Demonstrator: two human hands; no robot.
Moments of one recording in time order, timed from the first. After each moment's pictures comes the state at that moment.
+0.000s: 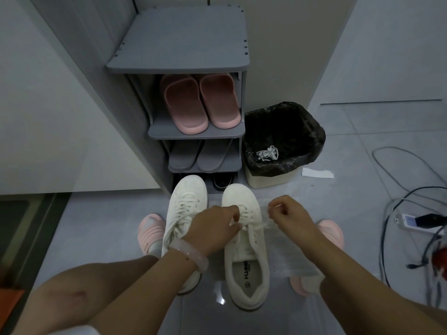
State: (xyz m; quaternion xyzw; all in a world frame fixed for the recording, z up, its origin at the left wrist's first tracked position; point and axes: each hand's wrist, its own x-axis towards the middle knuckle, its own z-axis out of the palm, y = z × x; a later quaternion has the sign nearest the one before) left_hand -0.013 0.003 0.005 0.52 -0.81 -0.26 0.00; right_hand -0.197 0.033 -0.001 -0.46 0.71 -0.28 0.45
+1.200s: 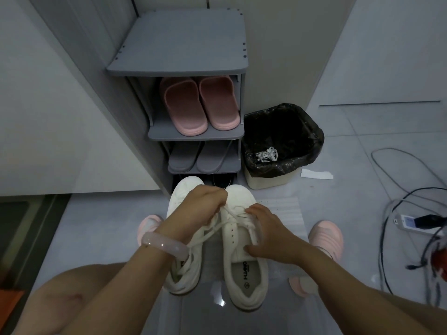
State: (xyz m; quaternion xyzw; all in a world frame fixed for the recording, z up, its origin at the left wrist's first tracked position) left_hand -0.006 -0.009 0.074 0.59 -0.51 -0.59 0.21; right_hand -0.183 0.041 -0.025 -0.69 0.58 -0.11 0.41
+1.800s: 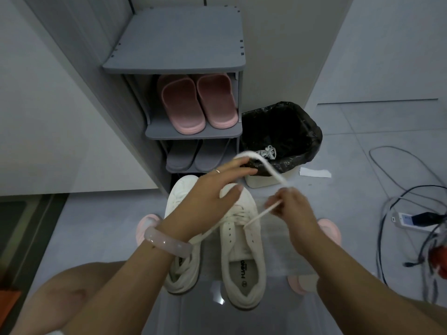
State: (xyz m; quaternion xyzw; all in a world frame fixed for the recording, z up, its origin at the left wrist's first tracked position) left_hand -0.014 -0.011 0.077 0.38 -0.78 -0.40 0.28; right_hand -0.188 0.026 0.015 -0.27 0.66 -0.48 0.50
